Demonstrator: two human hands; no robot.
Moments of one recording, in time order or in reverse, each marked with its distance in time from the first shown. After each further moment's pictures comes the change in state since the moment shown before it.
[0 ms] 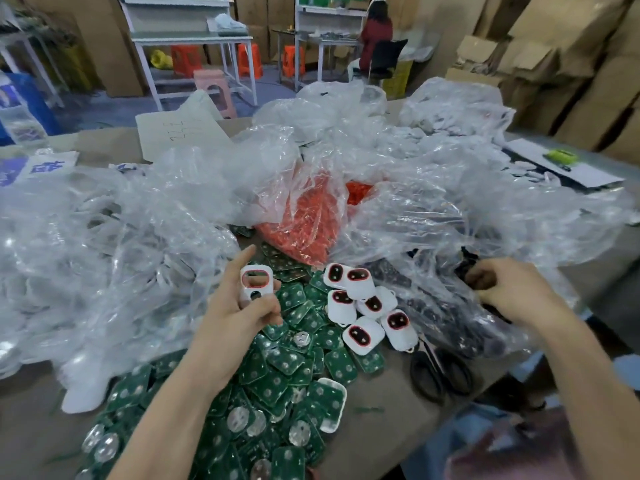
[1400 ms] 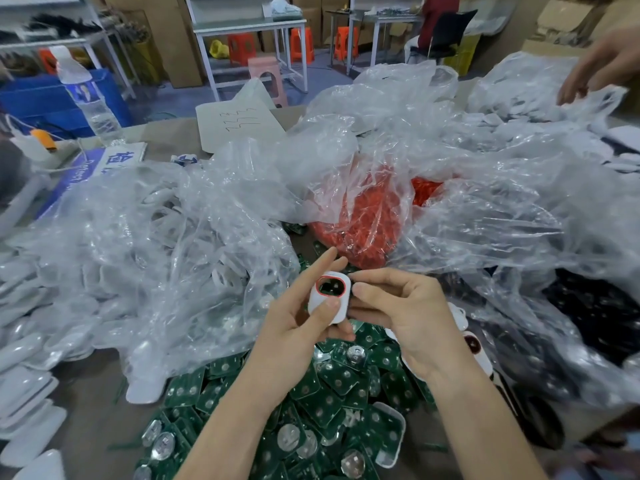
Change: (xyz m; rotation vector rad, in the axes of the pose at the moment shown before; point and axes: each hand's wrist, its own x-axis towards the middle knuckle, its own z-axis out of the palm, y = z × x) left_hand -0.007 0.004 0.004 -0.053 -0.161 0.114; right_hand -0.066 -0.177 0.065 1.484 -0.395 -0.186
